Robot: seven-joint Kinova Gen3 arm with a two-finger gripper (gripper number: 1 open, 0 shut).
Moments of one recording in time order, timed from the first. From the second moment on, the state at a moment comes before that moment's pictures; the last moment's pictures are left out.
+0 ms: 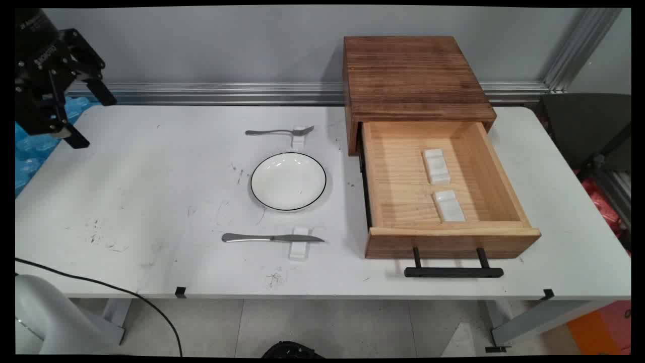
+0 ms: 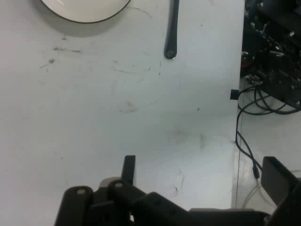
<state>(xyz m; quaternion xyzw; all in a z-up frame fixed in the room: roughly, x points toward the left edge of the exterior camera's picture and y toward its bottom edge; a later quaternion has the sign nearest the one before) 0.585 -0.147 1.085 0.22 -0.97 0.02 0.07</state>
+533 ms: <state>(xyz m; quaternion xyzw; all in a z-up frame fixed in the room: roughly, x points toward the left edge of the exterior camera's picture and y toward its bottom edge) 0.559 -0.162 1.054 0.24 -0.97 0.00 0.08</state>
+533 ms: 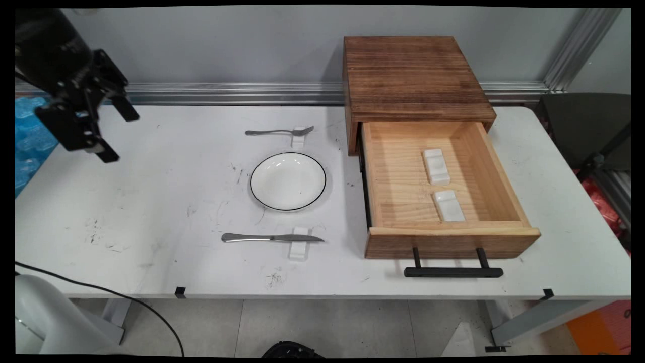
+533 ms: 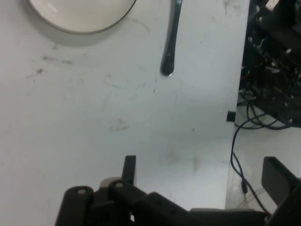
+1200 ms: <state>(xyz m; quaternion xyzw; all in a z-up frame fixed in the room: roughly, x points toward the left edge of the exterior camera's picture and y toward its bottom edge) 0.515 -0.185 0.970 0.22 -0.97 -0.01 0.11</state>
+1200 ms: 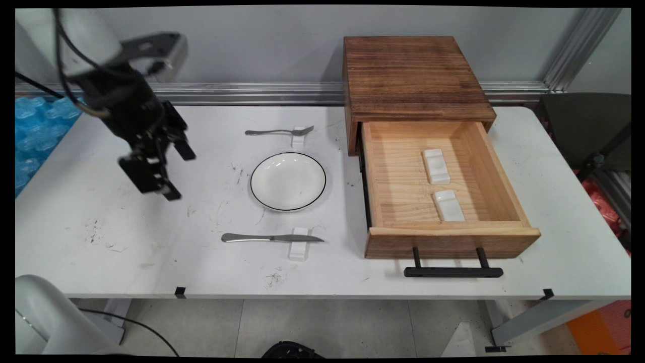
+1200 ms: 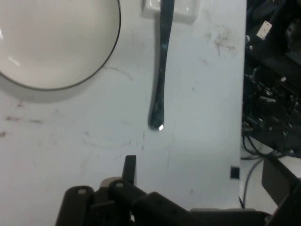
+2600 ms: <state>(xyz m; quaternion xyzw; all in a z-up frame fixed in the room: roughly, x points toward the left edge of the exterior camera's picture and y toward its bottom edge) 0.452 -0.227 0.790 0.18 -0.97 0.01 0.14</state>
